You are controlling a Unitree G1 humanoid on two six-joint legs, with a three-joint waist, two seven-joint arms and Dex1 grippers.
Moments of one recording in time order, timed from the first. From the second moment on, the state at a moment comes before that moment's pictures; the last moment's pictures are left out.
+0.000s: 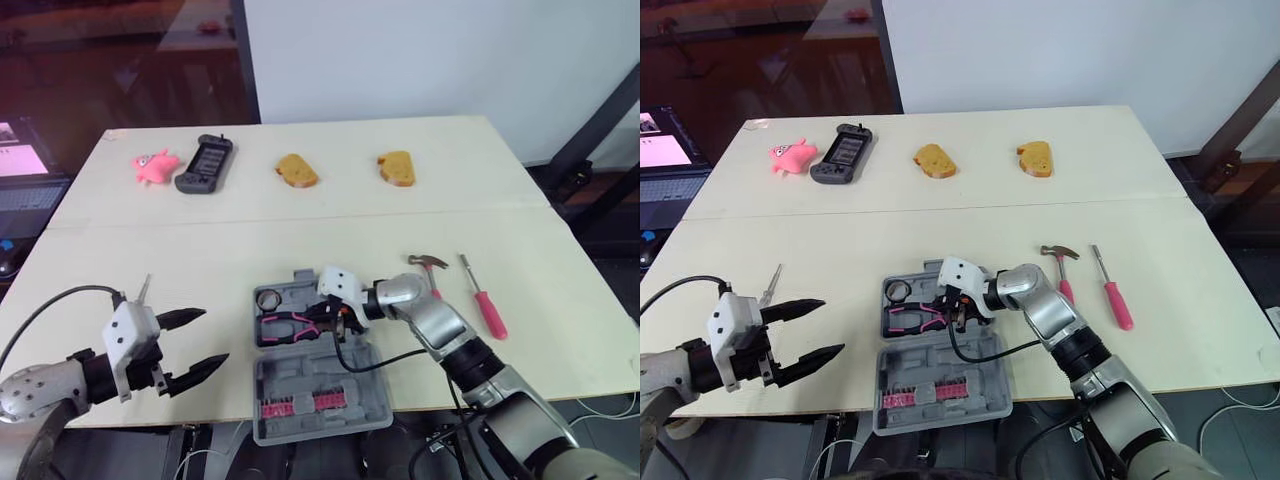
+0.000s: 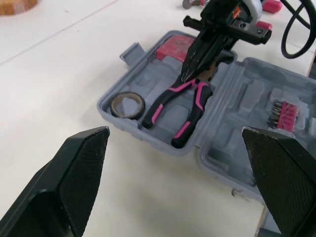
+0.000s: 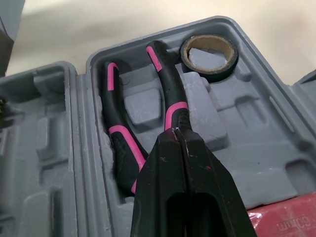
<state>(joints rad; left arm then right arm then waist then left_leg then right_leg) 0.38 0.73 0.37 -0.47 -0.50 0.29 -1.01 -0.55 -0.34 0.47 0.23 0.03 0.35 1.02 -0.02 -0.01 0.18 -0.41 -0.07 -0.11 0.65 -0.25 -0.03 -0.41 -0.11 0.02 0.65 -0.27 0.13</state>
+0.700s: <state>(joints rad) 0.33 0.76 0.33 -0.45 -0.41 0.31 -0.93 -0.56 -0.30 0.42 0.28 0.04 0.36 1.01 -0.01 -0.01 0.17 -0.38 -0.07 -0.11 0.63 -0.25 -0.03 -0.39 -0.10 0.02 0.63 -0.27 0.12</state>
